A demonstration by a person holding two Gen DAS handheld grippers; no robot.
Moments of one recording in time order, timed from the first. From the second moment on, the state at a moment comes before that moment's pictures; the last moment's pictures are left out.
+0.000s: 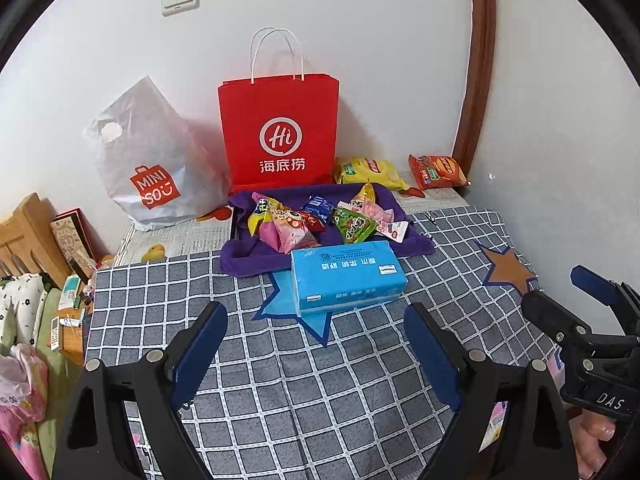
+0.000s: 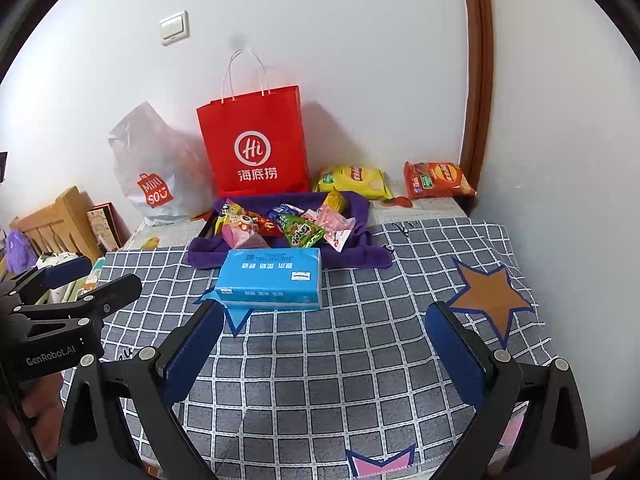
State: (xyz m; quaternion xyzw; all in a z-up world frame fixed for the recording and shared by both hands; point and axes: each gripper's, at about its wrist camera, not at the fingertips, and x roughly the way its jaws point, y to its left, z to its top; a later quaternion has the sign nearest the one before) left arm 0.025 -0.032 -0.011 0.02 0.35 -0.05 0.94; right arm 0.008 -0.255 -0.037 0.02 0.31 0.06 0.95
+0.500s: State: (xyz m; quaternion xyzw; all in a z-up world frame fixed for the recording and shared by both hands) left arm 0.024 -0.033 -0.010 0.02 0.34 -0.05 0.94; right arm 0.007 -0.254 -0.035 0.03 0.31 0.06 0.95
